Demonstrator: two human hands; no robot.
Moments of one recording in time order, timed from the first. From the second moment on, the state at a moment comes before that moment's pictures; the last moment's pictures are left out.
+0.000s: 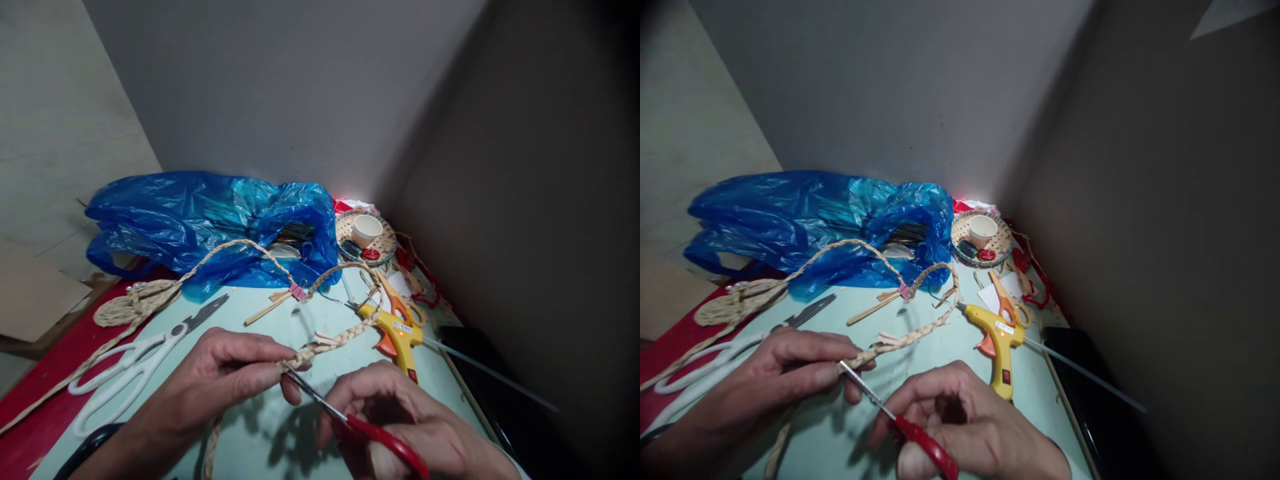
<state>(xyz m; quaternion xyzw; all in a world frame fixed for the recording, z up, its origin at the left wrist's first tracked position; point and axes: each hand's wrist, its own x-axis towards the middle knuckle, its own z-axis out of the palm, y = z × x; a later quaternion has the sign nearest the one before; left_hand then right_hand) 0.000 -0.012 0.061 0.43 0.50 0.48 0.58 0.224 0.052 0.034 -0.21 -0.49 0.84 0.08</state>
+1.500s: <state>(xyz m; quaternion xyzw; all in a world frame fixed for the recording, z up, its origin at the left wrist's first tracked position) -0.012 -0.011 0.072 0.54 0.54 0.34 0.54 0.224 0.055 0.030 -0.20 -0.47 0.86 0.07</state>
